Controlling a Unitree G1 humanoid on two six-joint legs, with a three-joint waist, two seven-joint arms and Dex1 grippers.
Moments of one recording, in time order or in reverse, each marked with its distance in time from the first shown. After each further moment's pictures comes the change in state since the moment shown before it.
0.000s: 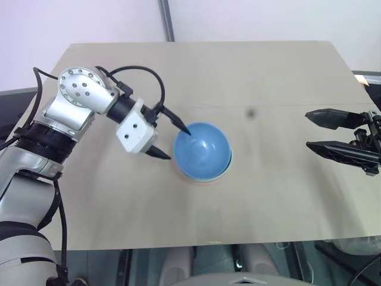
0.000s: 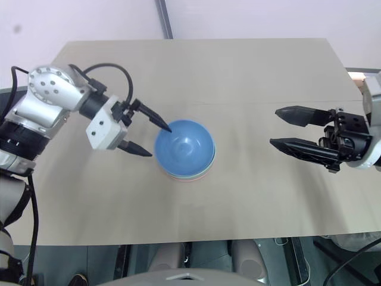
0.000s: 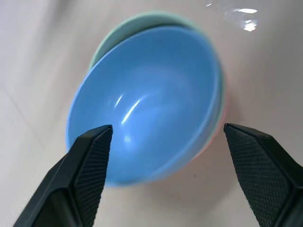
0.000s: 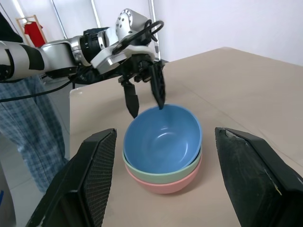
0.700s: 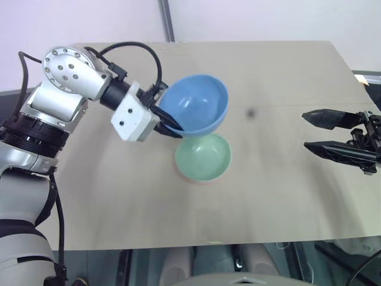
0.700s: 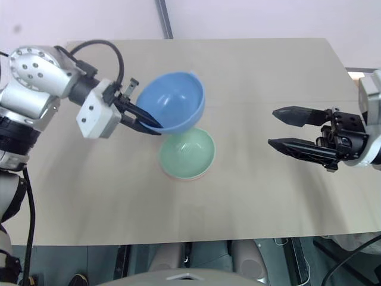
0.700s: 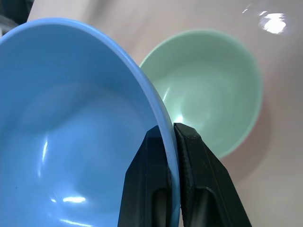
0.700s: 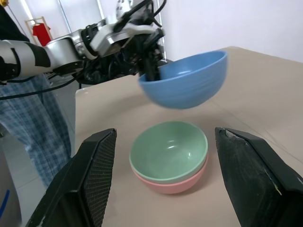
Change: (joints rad) left arm -0.014 0.034 0.012 -0.150 -0.038 0.071 0.000; right arm -0.016 0.000 0.020 0.016 -0.003 0.001 0.013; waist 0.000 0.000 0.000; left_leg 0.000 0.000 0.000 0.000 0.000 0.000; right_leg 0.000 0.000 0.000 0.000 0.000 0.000
